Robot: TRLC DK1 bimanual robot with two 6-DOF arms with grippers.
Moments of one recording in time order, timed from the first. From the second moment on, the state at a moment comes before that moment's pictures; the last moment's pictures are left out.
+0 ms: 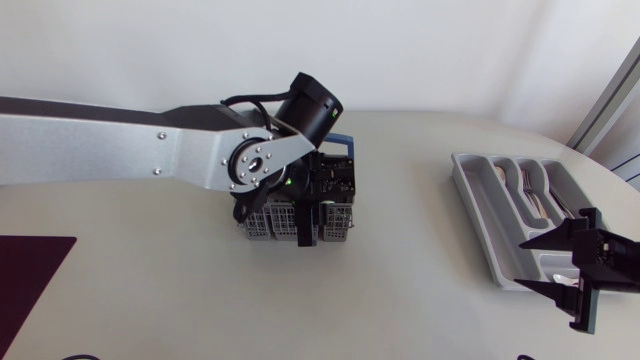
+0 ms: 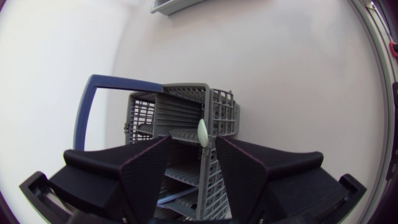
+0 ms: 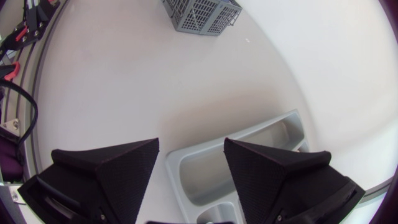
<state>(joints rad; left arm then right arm) -0.77 1.79 1.27 -0.39 -0.15 0.92 -0.62 1.23 0.62 -0.71 -0.70 -1.81</state>
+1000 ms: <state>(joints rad) -0.76 1.83 1.27 -0.32 -0.19 0.97 -0.49 1.06 0.55 -0.71 -0.70 -1.67</state>
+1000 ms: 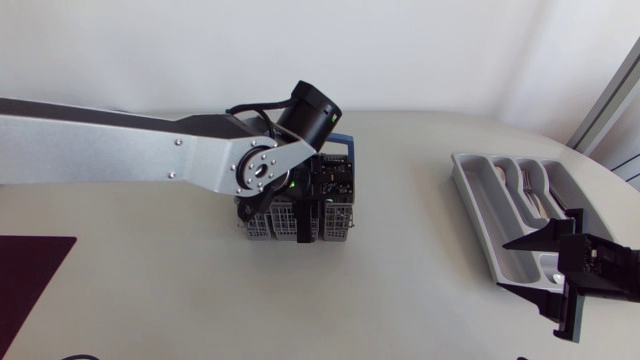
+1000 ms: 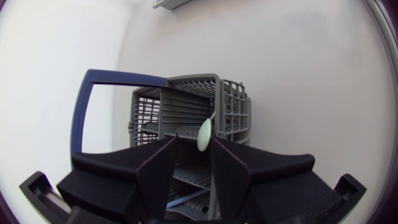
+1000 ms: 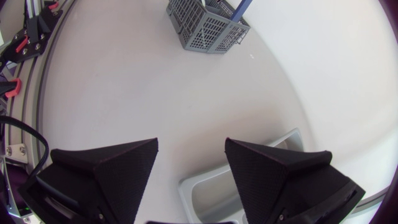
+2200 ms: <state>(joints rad) -0.78 1.84 1.26 -0.25 -0.22 1.06 -0.41 0.95 0.49 -0.71 -0.70 -1.61</state>
